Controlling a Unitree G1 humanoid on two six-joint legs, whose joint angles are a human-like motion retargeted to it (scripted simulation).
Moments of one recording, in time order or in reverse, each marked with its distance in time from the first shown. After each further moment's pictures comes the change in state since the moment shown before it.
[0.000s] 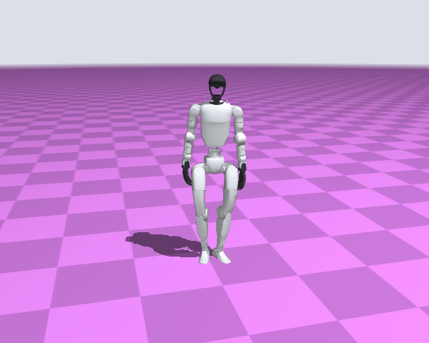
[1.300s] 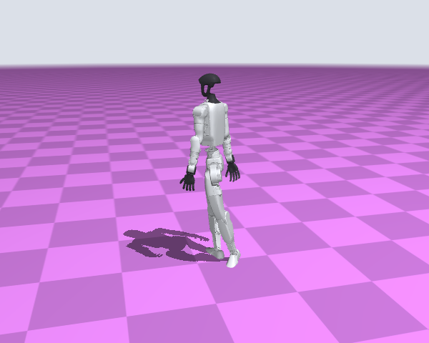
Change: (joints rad) left arm 0.005 -0.028 0.003 -0.115 0.020 -0.005 -0.023; right arm -0.027 -0.040 -0.080 0.175 0.078 0.059 -0.069; waist -0.275 0.114 -0.140; left_leg 0.201 0.184 0.872 0.096 -0.016 -0.225; right_leg -0.012 -0.069 -0.624 -0.077 -0.020 0.068
